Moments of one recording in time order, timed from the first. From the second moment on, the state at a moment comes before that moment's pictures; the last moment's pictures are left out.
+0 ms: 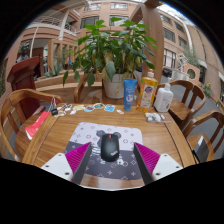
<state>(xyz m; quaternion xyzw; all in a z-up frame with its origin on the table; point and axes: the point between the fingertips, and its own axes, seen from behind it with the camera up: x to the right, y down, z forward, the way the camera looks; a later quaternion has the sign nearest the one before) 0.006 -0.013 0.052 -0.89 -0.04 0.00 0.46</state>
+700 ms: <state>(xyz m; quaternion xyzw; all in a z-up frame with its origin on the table) 0.006 -0.239 0.158 -0.86 -0.04 -0.02 0.52</state>
